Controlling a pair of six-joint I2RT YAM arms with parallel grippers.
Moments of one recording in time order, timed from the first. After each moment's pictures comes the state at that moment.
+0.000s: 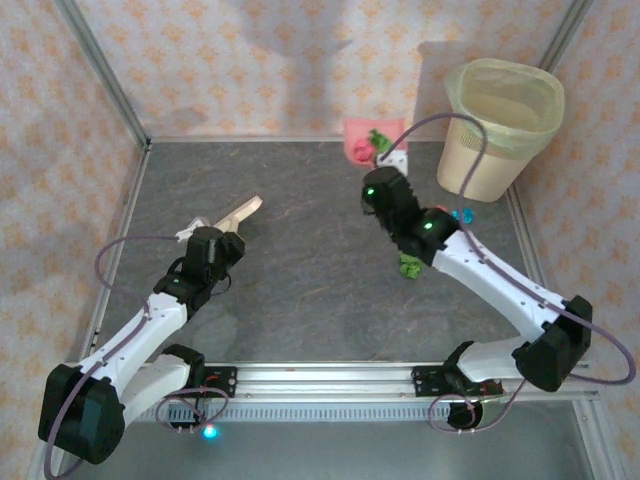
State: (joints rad) left arm -0.28 0.95 0.52 -0.19 -0.17 -0.99; right arm 0.68 1.30 1.29 -0.55 0.57 0.38
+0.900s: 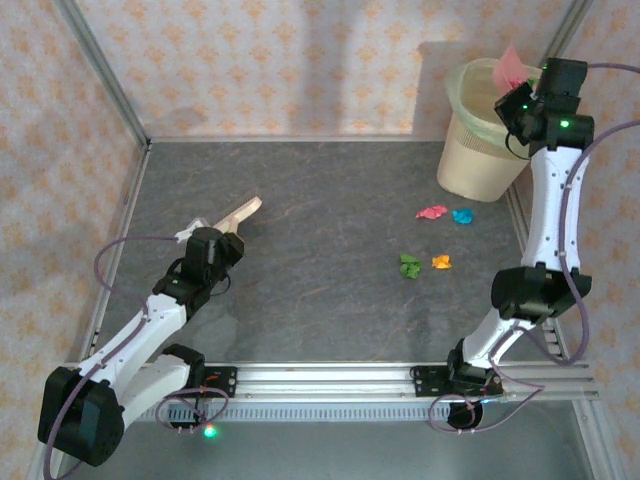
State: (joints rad) left arm -0.28 0.94 0.52 -0.21 -0.17 -0.99; right arm -0.22 1.75 2.16 -0.98 -0.15 0.72
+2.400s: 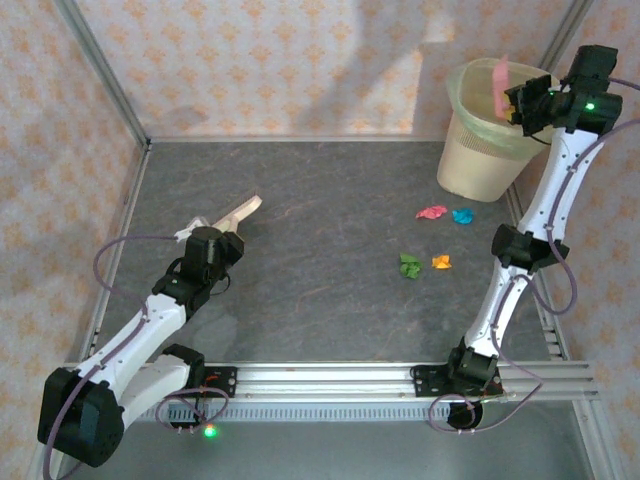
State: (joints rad) left arm -0.28 0.93 0.52 -0.21 -0.17 -0.98; right arm -0.34 2.27 3.10 -1.52 -0.53 0.98
